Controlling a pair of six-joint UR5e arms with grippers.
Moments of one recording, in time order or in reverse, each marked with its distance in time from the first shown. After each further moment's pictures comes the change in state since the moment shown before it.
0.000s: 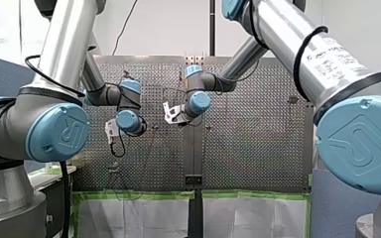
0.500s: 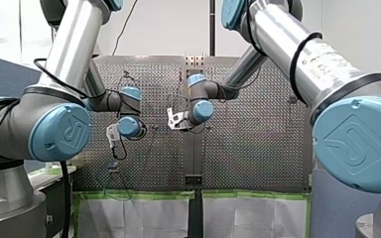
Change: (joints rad) left arm 0.033 -0.076 0.043 0.078 0.031 -0.016; right arm -0.036 0.047 0.000 -0.069 -0.030 0.050
